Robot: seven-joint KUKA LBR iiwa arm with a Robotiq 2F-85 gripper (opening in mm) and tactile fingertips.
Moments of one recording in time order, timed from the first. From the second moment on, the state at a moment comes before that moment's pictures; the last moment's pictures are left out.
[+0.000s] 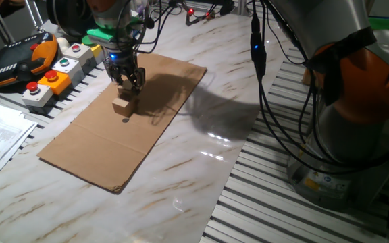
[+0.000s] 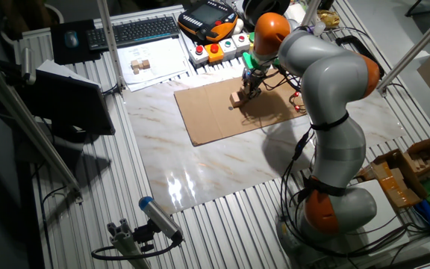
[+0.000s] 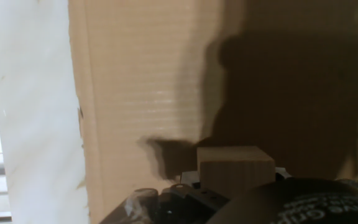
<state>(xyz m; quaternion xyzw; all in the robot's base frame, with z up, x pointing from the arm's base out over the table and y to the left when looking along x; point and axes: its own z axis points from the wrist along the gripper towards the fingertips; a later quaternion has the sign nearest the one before) 0.649 -0.006 0.063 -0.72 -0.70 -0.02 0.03</state>
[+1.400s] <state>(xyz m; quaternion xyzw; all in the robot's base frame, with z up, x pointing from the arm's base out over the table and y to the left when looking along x) 0.653 0.006 0.066 -0.69 -0.72 -0.02 0.01</state>
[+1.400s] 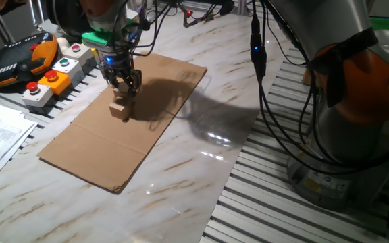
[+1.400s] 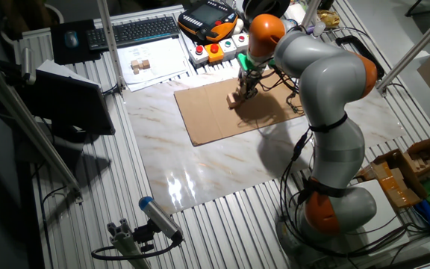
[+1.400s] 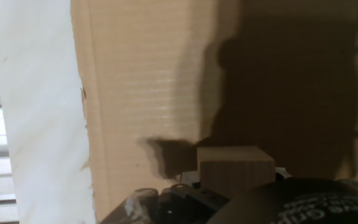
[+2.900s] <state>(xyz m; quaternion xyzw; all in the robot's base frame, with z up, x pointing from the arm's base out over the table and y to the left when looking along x) 0.649 0.028 0.058 -0.68 -0.73 -0.02 0.02</state>
